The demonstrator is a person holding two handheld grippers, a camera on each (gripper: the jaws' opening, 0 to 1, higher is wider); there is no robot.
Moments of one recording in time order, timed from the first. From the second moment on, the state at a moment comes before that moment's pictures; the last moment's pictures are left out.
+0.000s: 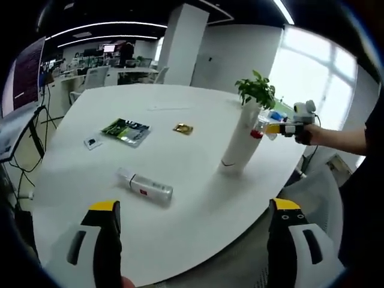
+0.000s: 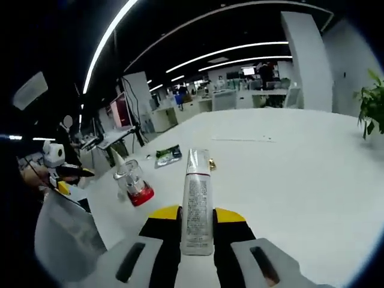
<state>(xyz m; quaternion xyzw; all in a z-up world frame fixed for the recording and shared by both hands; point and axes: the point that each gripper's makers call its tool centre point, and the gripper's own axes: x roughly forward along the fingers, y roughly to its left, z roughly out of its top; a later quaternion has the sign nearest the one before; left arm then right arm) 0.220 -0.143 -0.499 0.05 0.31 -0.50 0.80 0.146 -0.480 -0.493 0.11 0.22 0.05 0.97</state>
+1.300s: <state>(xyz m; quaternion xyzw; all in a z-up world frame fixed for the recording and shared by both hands) 0.201 -0.185 -0.420 -0.07 0.26 -0.58 0.77 0.117 -0.350 -0.386 0.22 0.05 0.17 0.96</state>
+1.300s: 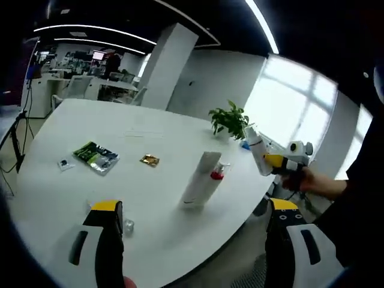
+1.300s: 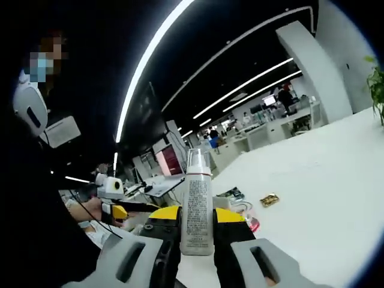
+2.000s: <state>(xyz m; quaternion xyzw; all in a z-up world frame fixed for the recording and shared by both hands) 0.164 -0.212 -0.356 -0.16 0.20 -0.68 0.69 0.123 -0.245 -0.361 0.25 0.04 0.37 0.89</state>
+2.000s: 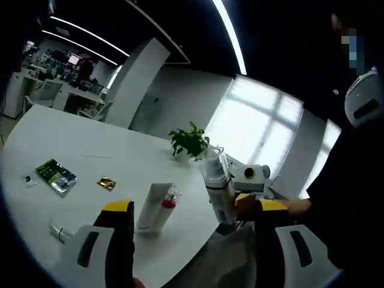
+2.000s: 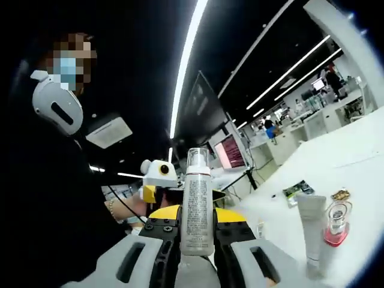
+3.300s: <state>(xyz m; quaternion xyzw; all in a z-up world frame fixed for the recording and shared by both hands) 0.148 -0.231 -0.322 -0.14 0.18 -0.68 0.69 0.137 -0.212 -0.354 0.21 0.06 0.39 0.89</state>
